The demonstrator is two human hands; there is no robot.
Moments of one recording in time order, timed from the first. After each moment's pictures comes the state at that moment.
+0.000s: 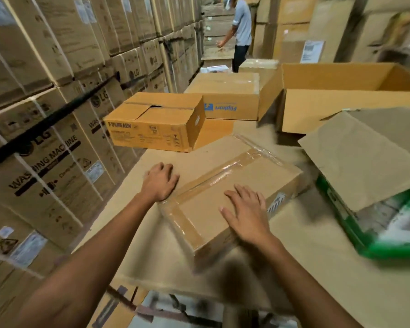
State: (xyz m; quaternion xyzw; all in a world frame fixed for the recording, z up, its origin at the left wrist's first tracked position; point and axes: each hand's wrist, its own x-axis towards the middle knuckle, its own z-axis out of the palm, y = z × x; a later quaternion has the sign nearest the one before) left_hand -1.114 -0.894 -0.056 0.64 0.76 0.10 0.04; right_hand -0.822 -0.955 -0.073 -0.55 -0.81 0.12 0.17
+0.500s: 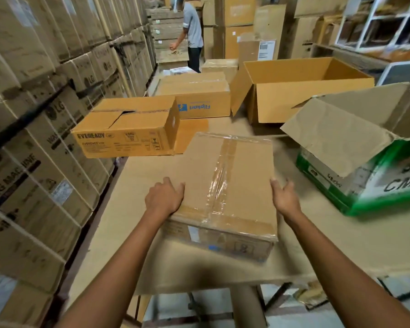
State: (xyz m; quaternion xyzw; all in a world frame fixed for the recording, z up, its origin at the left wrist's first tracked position) left_hand -1.104 -0.931 -0.060 0.62 0.77 0.09 0.09; right_hand -0.787 -0.952 -0.086 -0.77 -0.42 0.31 0.37
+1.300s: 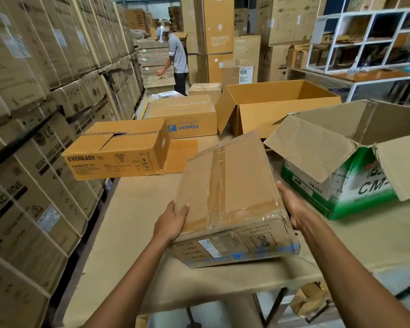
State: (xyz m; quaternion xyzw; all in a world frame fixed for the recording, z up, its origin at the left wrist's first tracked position) left_hand -1.088 -0.964 -0.073 0.60 0.70 0.24 0.31; right_hand -0.762 -0.986 -0.027 -0.59 -0.27 0.60 0.46
